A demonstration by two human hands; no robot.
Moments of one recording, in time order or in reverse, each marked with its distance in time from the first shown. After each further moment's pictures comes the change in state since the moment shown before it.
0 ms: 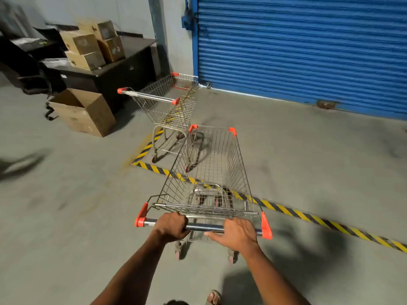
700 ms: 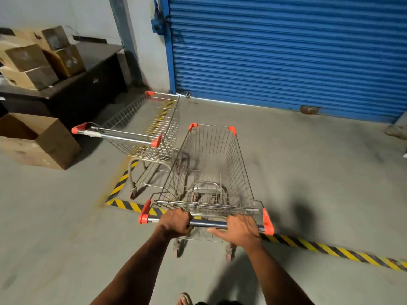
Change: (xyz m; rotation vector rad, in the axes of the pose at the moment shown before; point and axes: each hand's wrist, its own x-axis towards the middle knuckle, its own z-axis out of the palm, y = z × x) left_hand 0.355 -0.186 -0.095 0.035 -0.010 0.108; right_hand 0.366 0.073 -0.076 0.021 0.008 0.172
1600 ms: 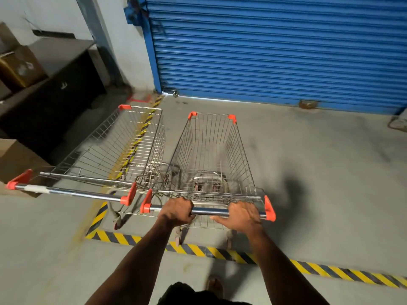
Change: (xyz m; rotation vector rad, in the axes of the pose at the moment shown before) left_hand 0.309 -0.107 -0.084 0.022 -0.038 0.045; right_hand 0.305 0.101 -0.054 -0.044 0.032 0.039
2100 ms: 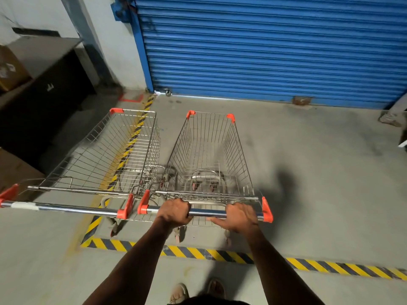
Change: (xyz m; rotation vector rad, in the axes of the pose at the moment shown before) left_hand 0.034 -0.035 -0.004 0.015 0.009 0.059; right_hand 0.037 -0.008 -0.003 0.062 -0.079 0.090
